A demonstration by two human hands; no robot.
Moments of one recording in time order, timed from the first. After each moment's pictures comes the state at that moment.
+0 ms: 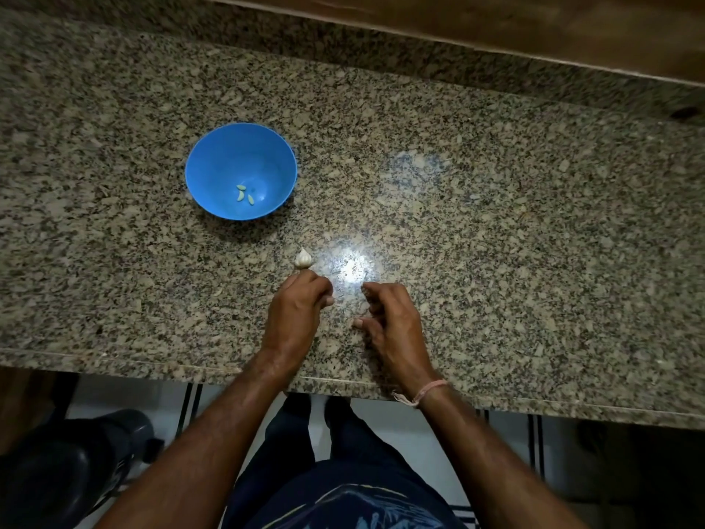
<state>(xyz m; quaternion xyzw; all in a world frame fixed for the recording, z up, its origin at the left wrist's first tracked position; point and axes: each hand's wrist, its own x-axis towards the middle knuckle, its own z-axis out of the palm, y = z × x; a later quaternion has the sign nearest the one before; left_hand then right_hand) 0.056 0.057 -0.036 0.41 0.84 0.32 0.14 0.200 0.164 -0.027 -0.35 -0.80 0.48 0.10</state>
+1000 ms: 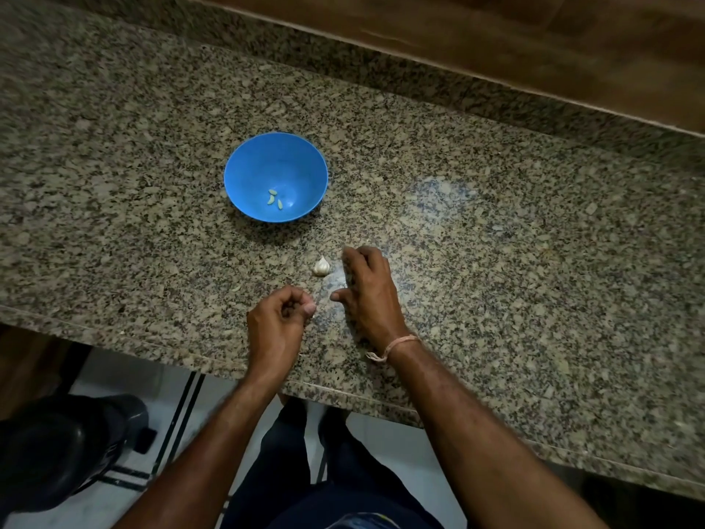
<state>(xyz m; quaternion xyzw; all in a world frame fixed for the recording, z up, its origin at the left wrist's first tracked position) 0.060 0.026 -0.021 0.08 0.84 0.48 0.22 0.118 0.184 -0.046 -0.24 -0.90 0.36 0.07</state>
